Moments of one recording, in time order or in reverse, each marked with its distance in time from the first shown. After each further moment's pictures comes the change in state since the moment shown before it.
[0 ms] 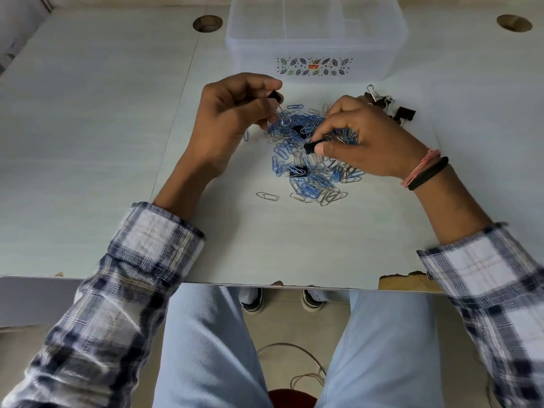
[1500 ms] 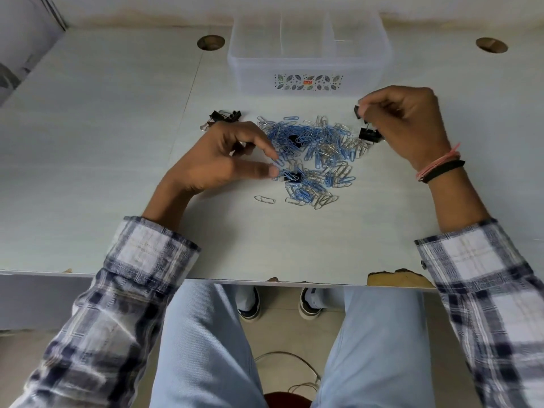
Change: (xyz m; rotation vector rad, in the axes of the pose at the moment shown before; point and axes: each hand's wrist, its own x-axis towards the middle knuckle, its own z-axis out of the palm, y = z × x) left_hand -0.028 0.008 -0.023 0.407 -0.368 0.019; right_hand -0.010 0.032 -0.033 0.214 0.477 0.154
